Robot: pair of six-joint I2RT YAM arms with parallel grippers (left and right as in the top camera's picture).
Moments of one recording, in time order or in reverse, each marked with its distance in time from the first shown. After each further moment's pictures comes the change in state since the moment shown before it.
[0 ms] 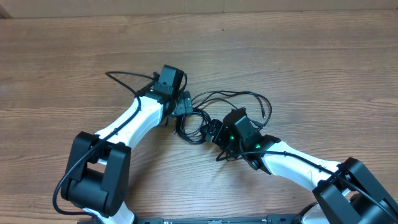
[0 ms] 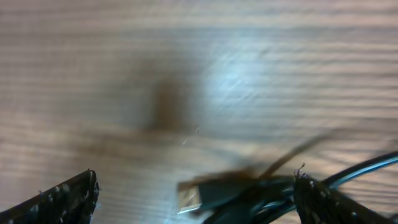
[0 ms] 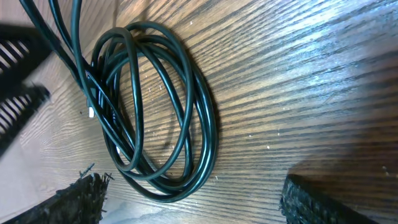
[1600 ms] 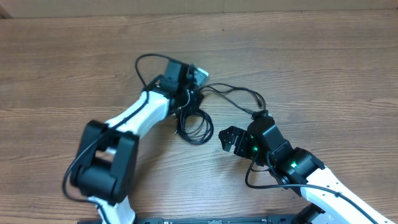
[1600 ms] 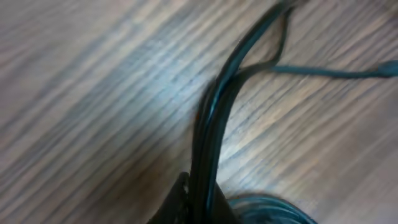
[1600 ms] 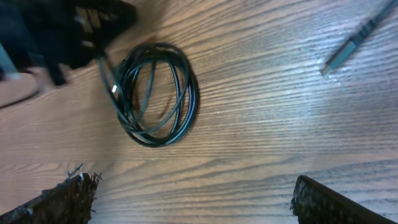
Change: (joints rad) left arm -0.007 0.085 0.067 0.157 0.393 0.640; right arm -0.029 -0.483 -0.011 -0.446 0.107 -0.242
